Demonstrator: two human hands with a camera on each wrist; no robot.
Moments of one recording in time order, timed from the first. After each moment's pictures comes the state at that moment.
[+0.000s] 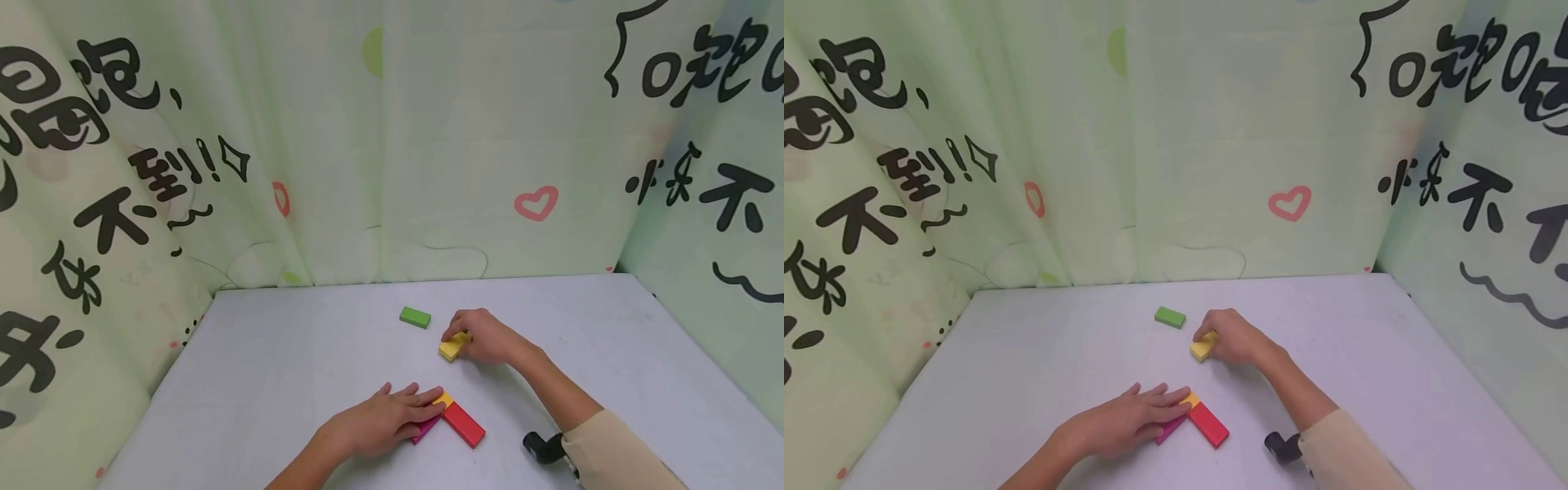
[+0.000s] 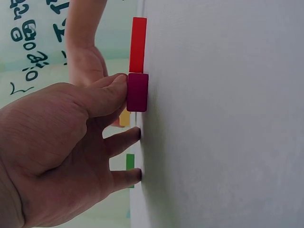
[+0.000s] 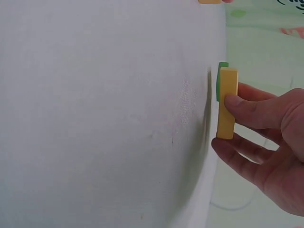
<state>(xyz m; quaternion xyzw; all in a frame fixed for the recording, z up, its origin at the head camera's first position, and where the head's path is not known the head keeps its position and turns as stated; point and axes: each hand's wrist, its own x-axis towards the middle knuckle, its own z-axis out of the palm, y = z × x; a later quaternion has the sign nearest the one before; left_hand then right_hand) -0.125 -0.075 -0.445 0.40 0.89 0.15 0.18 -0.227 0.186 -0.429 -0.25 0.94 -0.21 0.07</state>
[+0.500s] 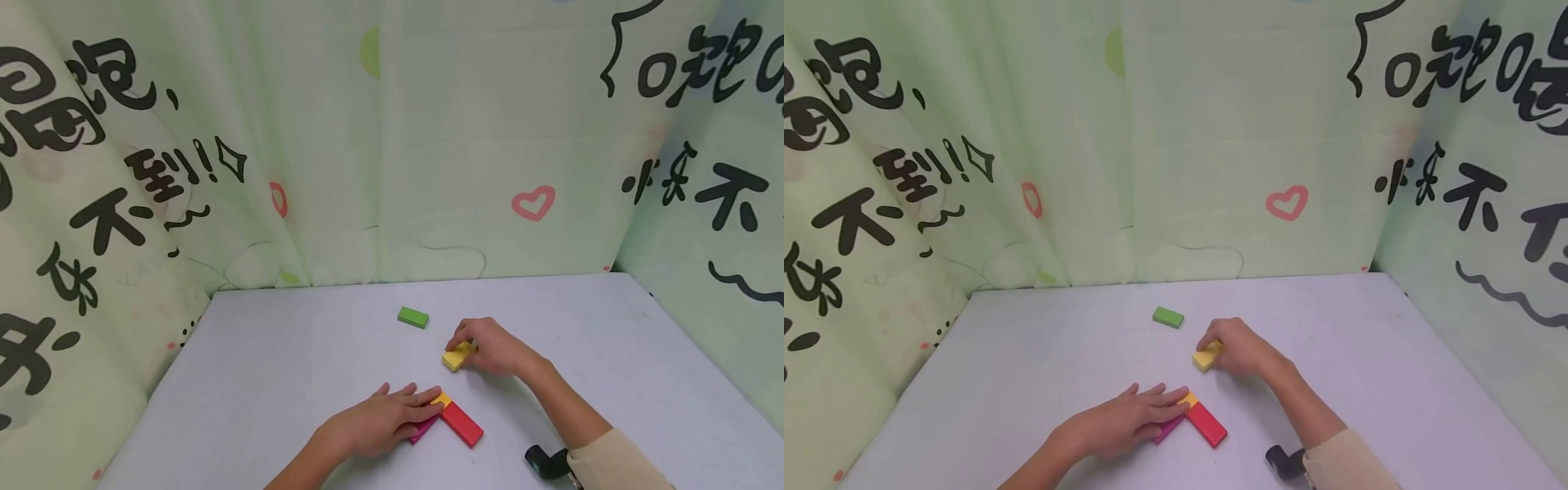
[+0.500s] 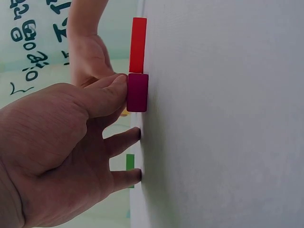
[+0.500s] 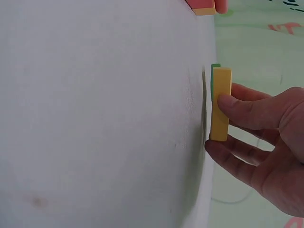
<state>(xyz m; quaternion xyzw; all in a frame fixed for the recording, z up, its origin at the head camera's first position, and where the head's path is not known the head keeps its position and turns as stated) -0.126 -0.074 -0.445 0.40 0.89 0.15 0.18 -0.208 0.193 -0.430 -0.24 0.94 -0.23 0.07</state>
